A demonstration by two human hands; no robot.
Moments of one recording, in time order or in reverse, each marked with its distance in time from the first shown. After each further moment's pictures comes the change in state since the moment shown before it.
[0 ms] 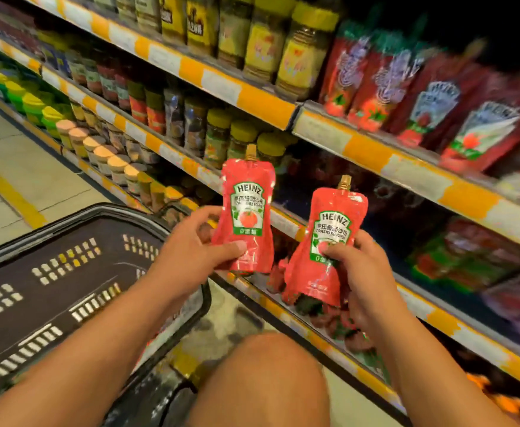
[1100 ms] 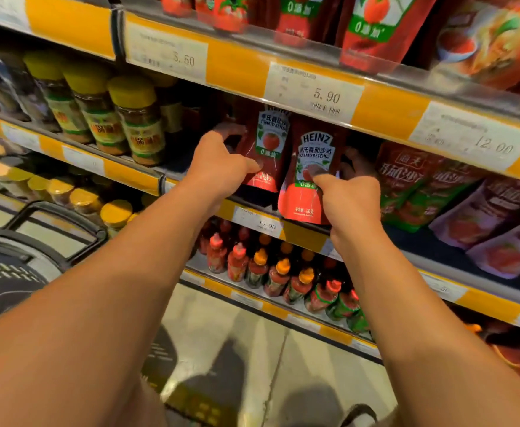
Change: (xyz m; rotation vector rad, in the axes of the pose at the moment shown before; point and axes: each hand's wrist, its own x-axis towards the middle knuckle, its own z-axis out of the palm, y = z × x) left_hand 0.169 -0.023 0.214 0.314 -0.061 0.094; right_hand 0.114 0.013 -0.109 0.037 0.406 -0.150
